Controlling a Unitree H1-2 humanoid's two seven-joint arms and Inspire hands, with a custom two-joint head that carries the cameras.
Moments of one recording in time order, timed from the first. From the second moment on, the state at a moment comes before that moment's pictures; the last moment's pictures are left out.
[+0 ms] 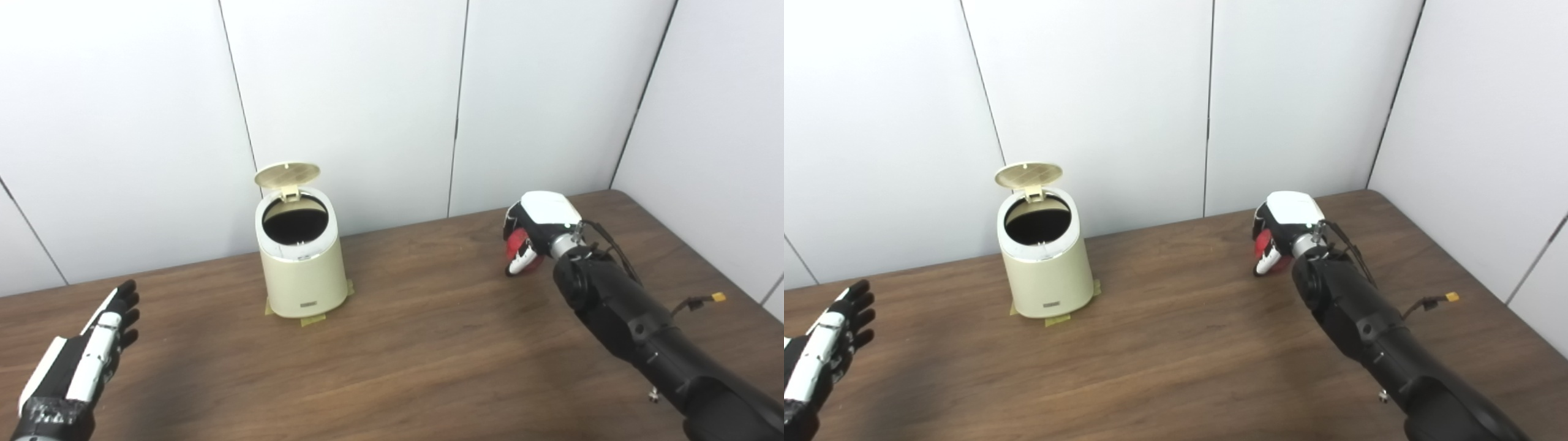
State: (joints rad) left arm -0.19 0.58 -0.22 -0.40 -0.43 0.47 0.23; right arm -0.58 -0.59 0.33 0.50 -0.78 0.31 -0.04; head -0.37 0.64
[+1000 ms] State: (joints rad) left arm -0.19 0.51 -0.23 -0.39 -0.35 0.47 0.21; right arm -0.59 -0.36 0.28 -0.13 -0.84 0.12 -0.02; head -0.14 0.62
